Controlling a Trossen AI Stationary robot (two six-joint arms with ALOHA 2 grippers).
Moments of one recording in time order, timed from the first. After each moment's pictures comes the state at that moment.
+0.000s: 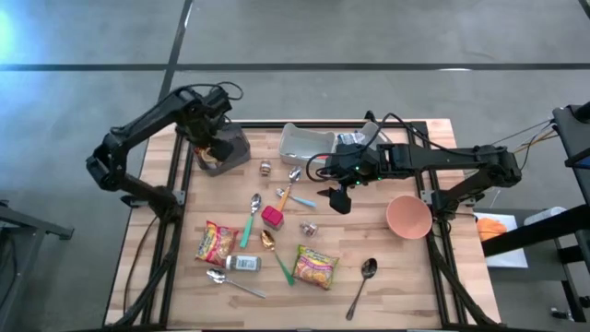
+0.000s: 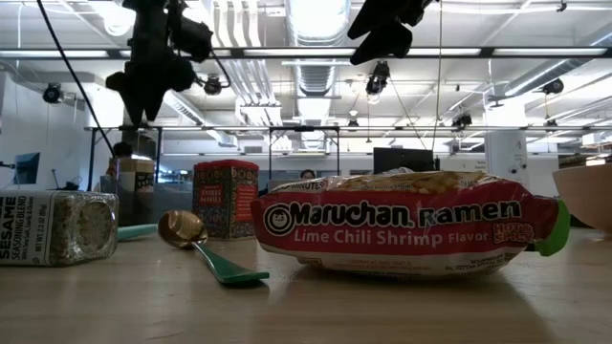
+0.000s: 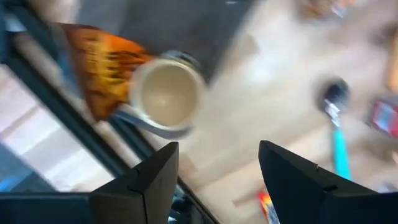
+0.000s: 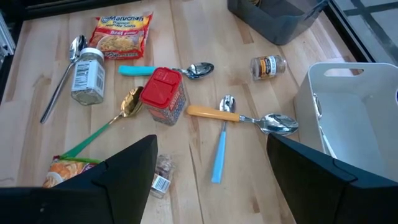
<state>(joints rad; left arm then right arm) 0.75 1.43 1.37 -1.53 0.02 -0.21 -0.03 1.42 1.30 -0.63 0.04 0.18</state>
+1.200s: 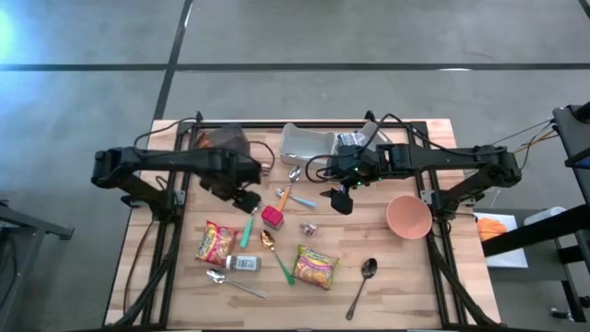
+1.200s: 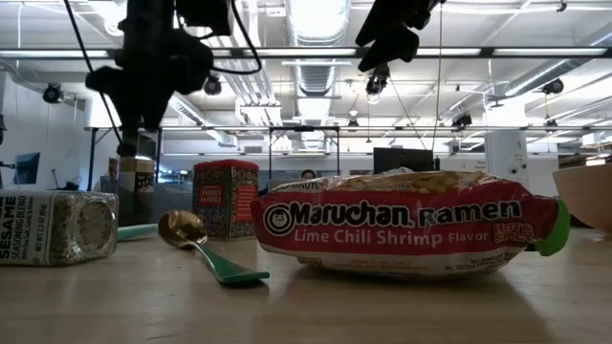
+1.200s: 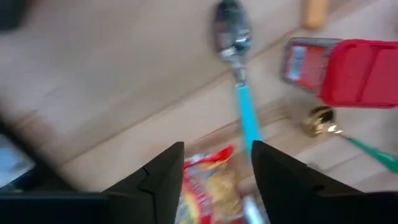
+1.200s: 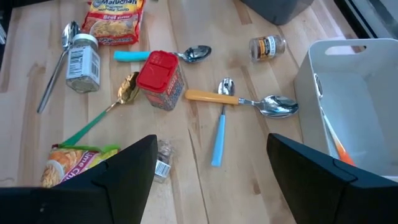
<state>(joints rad) 0.09 1.46 1.14 -1.21 0.09 -0.96 -0.03 1.42 1.30 -0.68 0.04 0.21</state>
